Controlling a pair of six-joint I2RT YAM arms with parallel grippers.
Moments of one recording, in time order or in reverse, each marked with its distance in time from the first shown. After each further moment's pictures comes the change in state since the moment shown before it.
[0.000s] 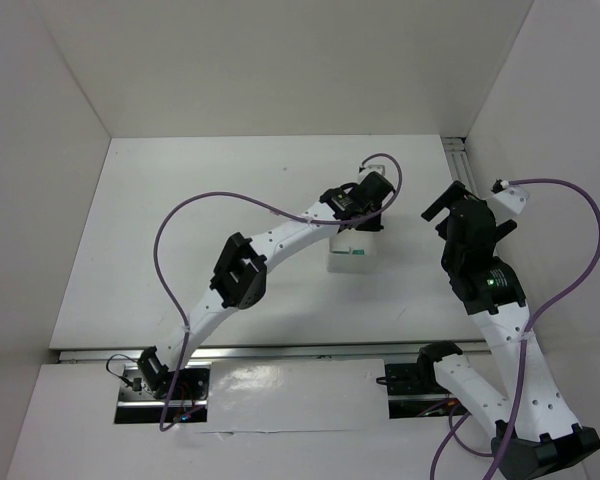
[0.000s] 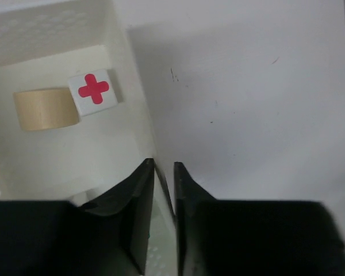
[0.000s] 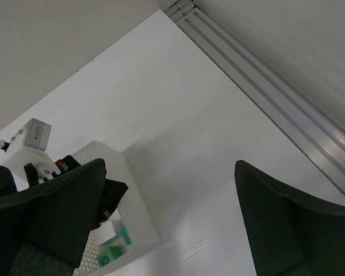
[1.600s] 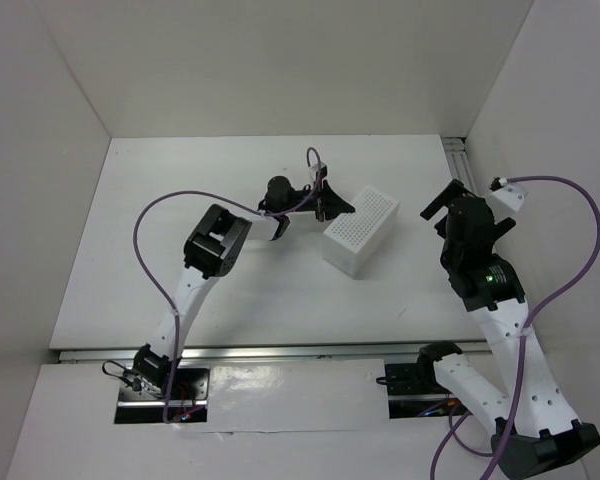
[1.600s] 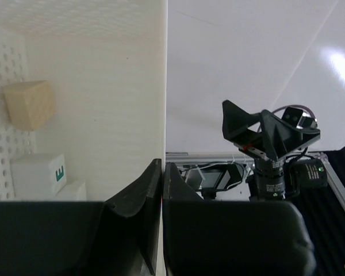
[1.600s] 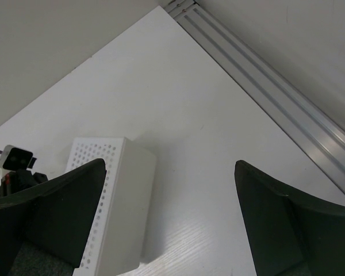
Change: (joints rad) left arm 0.383 0.031 -0.750 1.847 1.205 -1.181; right arm 0.000 0.020 0.013 -0.009 -0.006 0.003
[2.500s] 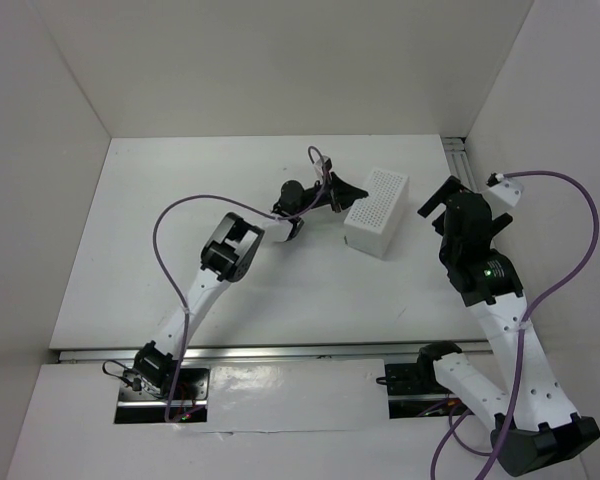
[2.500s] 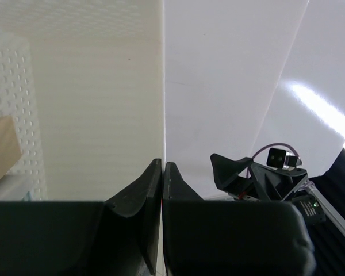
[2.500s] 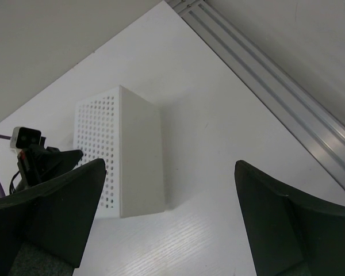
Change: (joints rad) left arm -0.043 0.224 0.303 0.042 -0.265 -0.050; right arm 0.000 0.030 0.015 0.000 -0.020 0.000
